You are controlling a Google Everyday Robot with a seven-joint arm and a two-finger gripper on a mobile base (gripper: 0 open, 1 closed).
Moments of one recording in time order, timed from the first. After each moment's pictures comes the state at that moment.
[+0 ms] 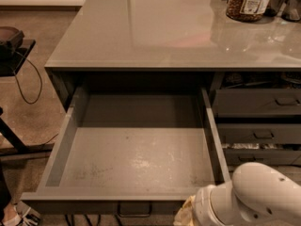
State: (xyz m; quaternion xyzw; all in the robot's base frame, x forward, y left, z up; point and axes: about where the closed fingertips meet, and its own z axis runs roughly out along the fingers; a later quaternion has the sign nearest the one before) arm 0.298 -0.089 0.618 -0.60 0.75 0.20 0.20
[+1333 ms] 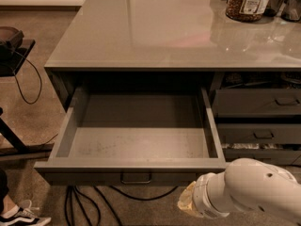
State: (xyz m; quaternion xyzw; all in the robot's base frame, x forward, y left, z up) arm 0.342 -0.104 0.618 -0.55 0.80 0.12 0.20
